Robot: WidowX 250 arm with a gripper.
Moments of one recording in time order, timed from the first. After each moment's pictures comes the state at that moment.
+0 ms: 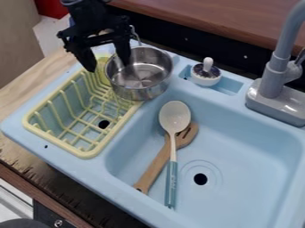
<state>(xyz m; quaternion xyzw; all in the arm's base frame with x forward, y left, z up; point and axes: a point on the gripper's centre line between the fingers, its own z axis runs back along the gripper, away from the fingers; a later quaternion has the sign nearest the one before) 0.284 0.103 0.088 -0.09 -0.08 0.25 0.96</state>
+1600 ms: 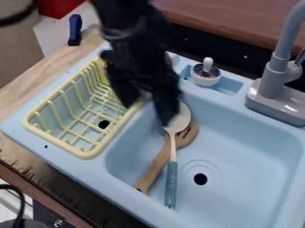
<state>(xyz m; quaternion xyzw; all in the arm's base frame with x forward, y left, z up) 0.214 -0.025 0.112 -0.06 -0.09 -0.07 0.99</state>
